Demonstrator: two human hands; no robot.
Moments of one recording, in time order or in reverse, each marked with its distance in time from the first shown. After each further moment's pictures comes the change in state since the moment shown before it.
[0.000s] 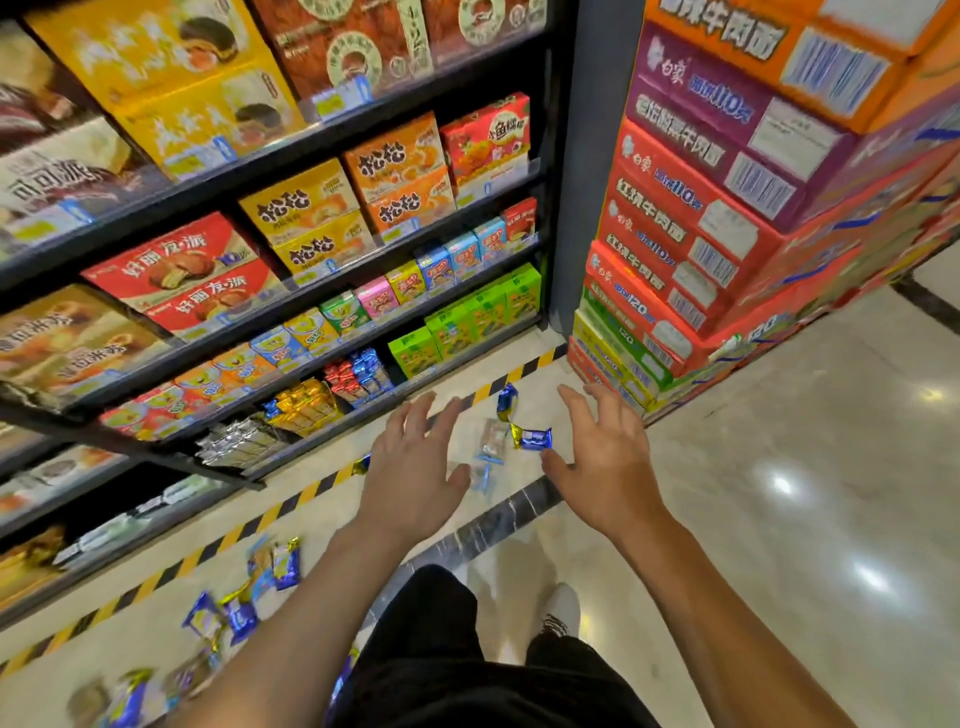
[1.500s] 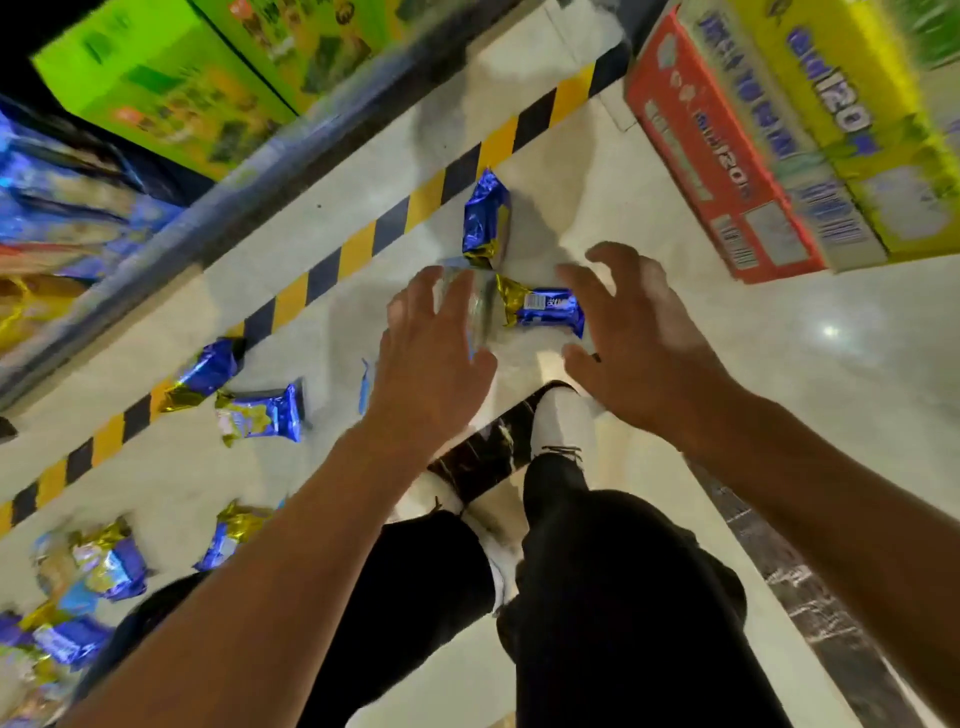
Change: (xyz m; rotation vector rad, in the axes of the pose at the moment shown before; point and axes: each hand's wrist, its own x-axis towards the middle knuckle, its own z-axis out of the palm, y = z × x) left_hand 0.399 -0.132 0.515 -0.279 -0.265 -0.094; right_hand 0.288 0.253 0.511 -0.099 -0.441 -0.015
